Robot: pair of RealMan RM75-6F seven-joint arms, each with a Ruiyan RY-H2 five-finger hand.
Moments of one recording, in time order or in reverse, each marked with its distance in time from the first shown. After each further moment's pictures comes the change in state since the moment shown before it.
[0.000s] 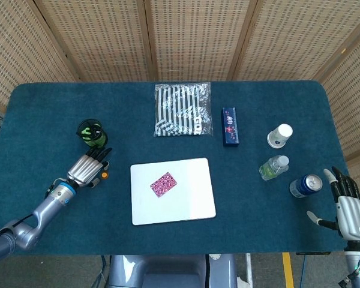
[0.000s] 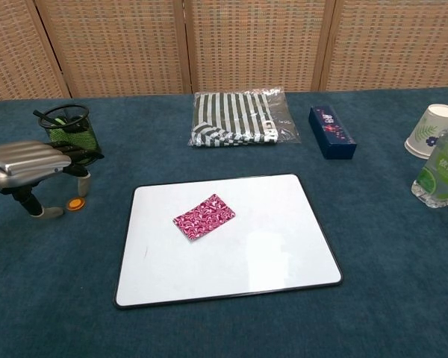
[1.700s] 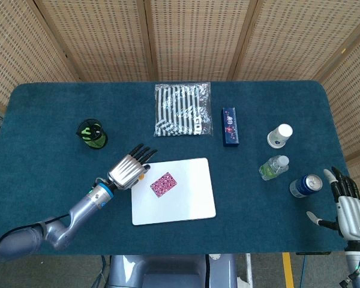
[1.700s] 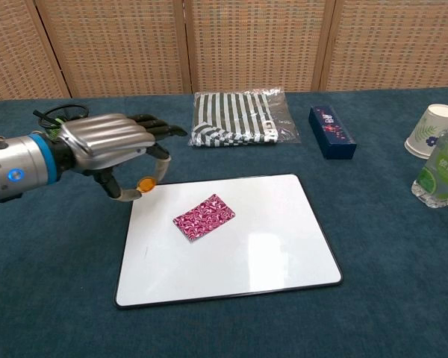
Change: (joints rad) left arm -0.123 -0.031 -0.137 -0.325 -0.074 -0.019 0.382; right arm 0.001 0.007 -0.001 0.000 -0.001 -0.009 0.028
